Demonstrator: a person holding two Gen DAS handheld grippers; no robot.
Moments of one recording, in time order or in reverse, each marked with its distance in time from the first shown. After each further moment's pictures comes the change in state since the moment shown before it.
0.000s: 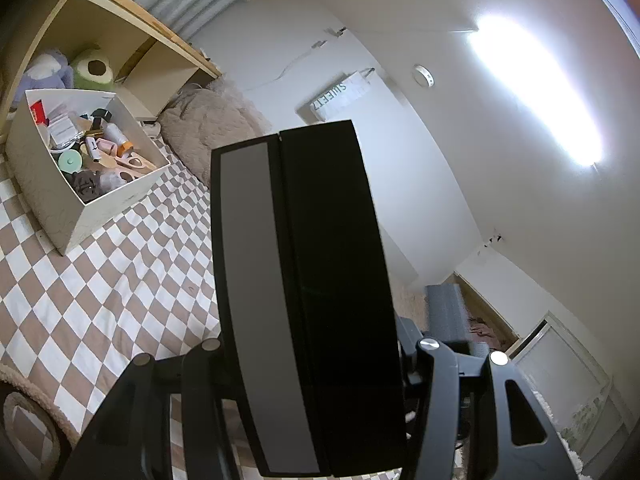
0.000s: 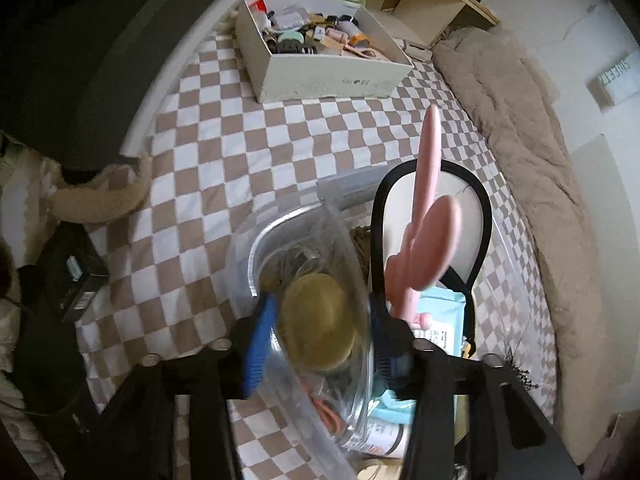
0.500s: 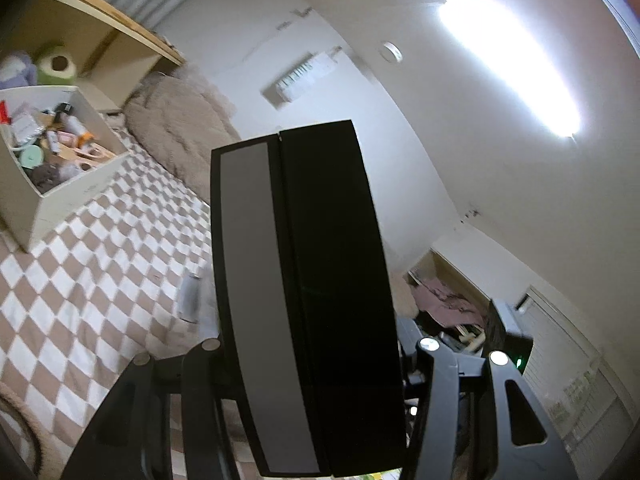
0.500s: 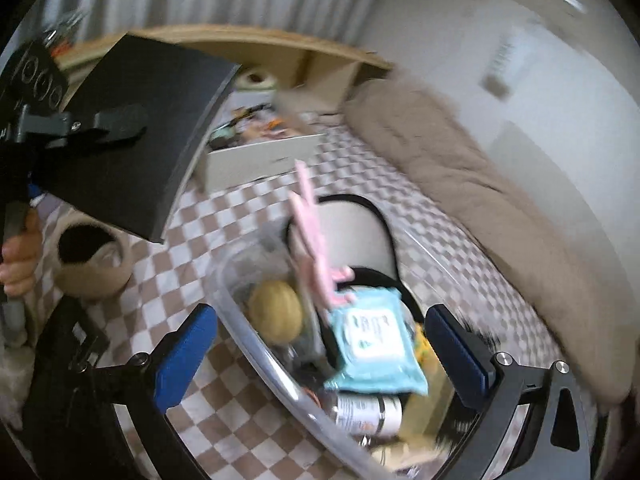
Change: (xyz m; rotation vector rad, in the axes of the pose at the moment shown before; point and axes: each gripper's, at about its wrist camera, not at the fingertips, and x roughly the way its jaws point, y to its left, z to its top) left arm 0.022 -0.031 -0.020 0.057 0.073 -0.101; right arm -0.074 -0.014 -0.080 0.329 -0.329 -0.172
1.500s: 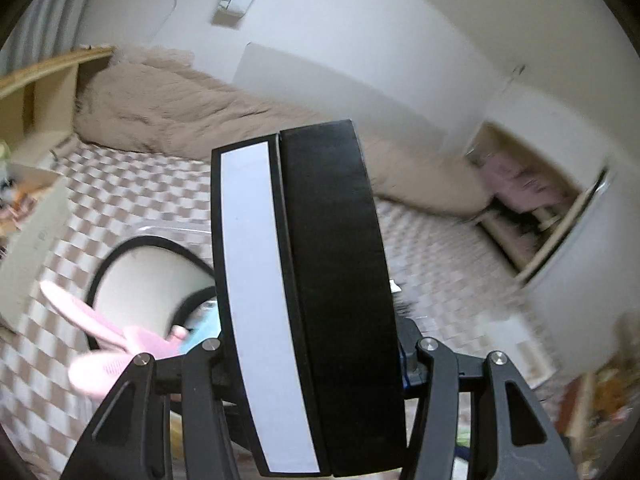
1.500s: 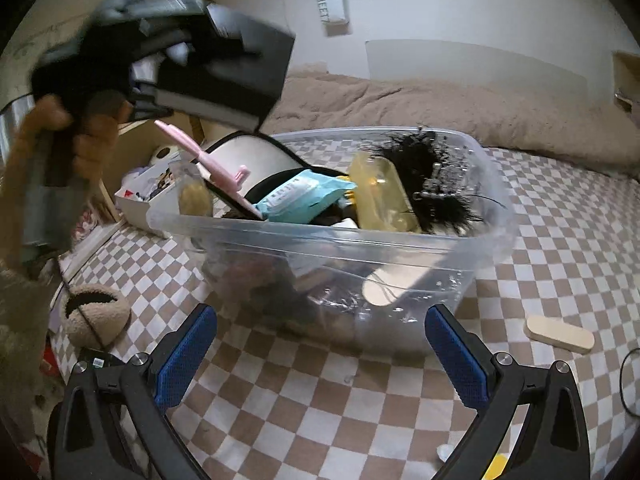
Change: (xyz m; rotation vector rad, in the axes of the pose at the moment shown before) left arm 0.216 -0.113 -0.017 0.352 0.361 0.356; right arm -0.033 -0.051 -0.188 0.603 -0.119 0.013
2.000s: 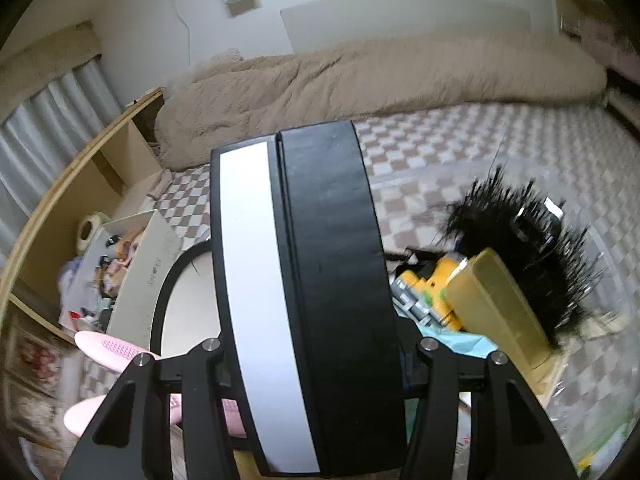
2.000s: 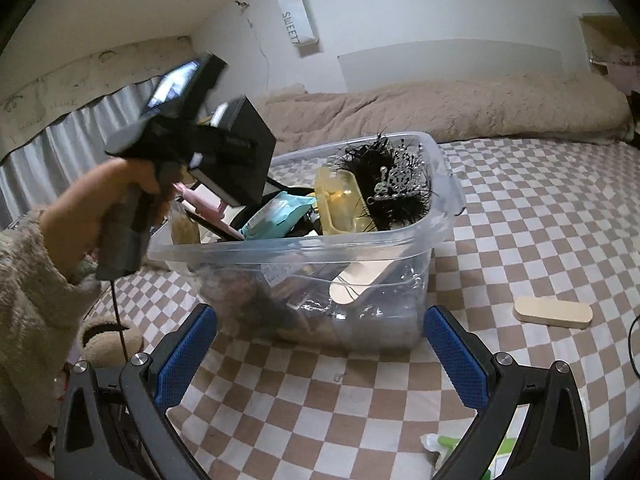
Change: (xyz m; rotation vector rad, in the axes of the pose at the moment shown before) left arm 0.087 -0.027 -0.038 0.303 0.166 0.592; right arm -0.026 -0.039 -0.007 0.121 -0.061 0.034
